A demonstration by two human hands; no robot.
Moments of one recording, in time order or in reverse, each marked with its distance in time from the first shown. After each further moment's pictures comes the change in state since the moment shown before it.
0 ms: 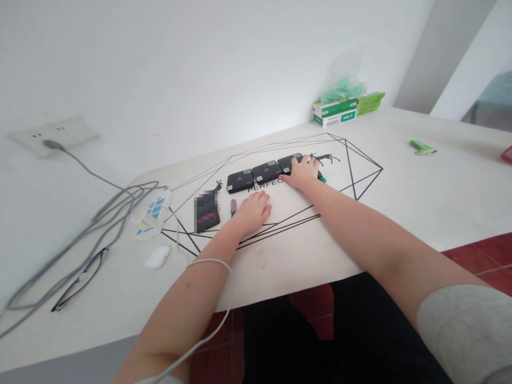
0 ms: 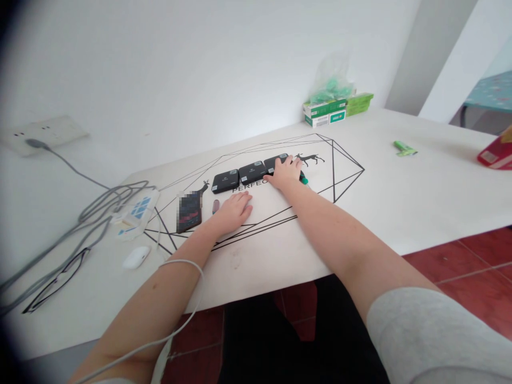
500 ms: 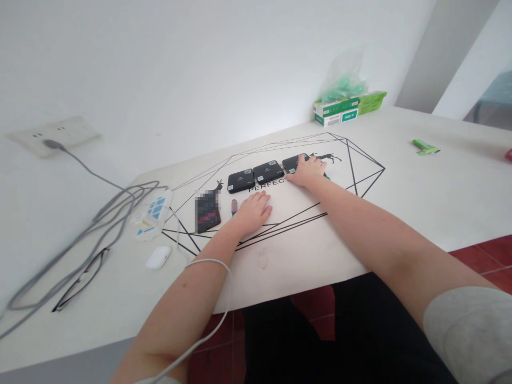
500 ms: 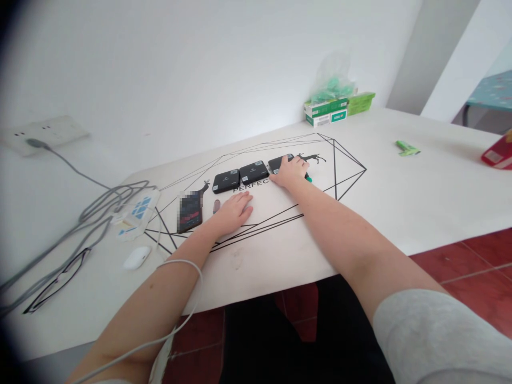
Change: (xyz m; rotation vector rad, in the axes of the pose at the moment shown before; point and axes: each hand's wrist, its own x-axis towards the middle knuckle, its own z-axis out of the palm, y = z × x) left_hand -0.005 0.001 -0.005 -0.030 -0.034 -0.022; right_hand 0.000 0.006 -0.010 -0.002 -0.021 0.113
